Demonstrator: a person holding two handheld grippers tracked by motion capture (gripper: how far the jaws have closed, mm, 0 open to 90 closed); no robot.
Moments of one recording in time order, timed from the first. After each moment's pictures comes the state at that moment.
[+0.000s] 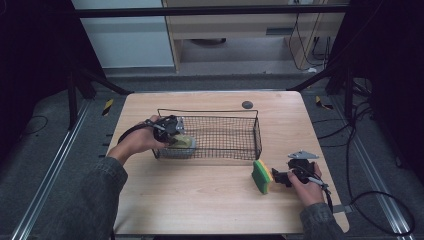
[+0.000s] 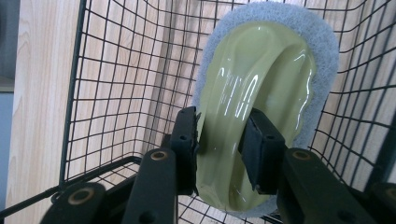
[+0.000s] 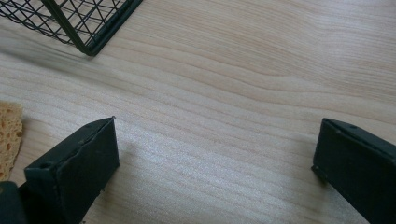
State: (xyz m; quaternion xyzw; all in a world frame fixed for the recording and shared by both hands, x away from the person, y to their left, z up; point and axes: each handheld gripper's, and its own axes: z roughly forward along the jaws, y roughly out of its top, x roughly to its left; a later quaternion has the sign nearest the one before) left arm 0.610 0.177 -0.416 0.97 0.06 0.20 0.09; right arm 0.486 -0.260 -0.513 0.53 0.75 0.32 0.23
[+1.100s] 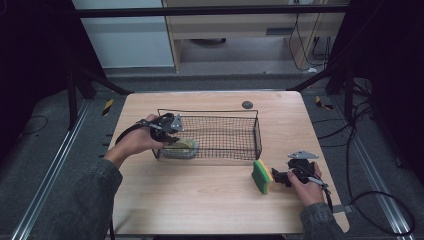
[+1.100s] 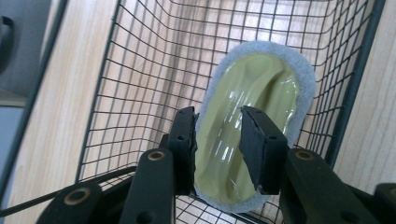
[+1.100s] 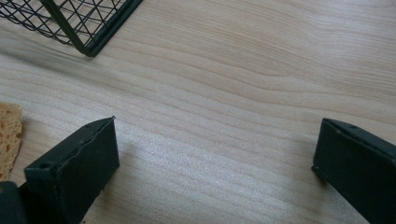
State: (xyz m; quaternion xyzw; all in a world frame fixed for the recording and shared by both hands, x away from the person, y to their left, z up) left arm 0.599 0.182 -0.398 0.96 0.07 0.21 0.15; right arm 0.487 -0.259 -0.513 0.53 0.75 0.32 0.23
